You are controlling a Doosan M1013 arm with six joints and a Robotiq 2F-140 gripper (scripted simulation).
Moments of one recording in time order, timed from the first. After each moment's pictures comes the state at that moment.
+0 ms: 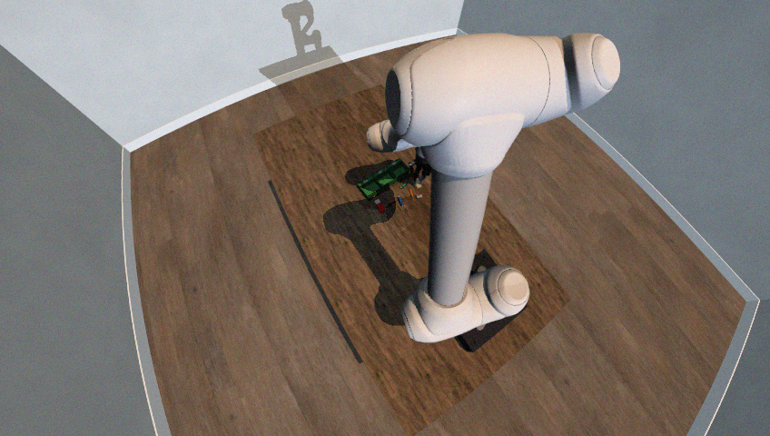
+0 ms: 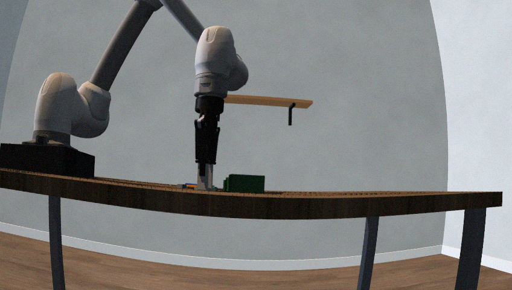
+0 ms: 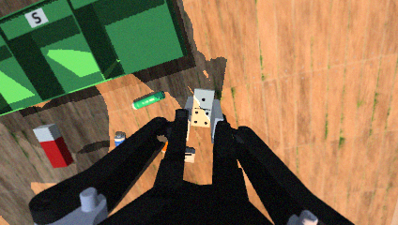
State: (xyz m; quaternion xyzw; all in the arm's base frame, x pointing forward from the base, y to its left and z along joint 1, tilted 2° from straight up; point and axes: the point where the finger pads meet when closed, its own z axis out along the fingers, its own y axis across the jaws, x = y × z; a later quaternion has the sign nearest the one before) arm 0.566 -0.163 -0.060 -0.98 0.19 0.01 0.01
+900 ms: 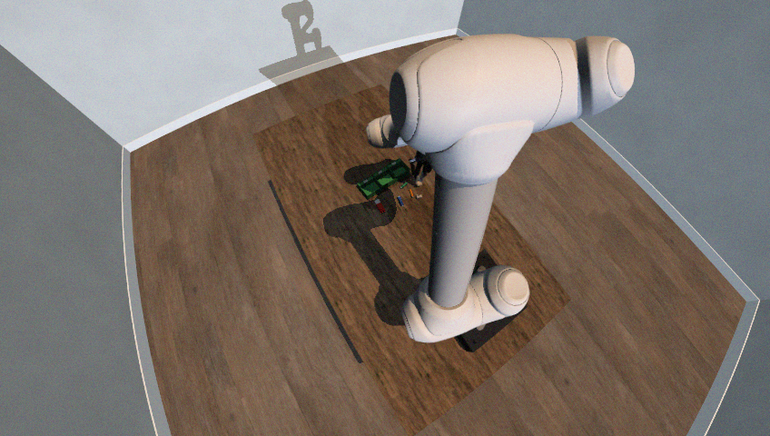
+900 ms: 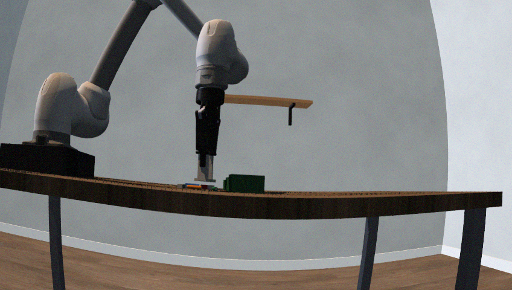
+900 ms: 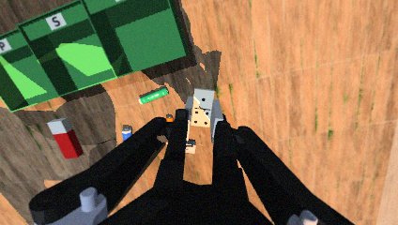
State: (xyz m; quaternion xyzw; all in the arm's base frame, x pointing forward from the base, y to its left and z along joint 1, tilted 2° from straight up) arm 0.567 -0.163 -0.038 -0.98 0.19 0.01 0.01
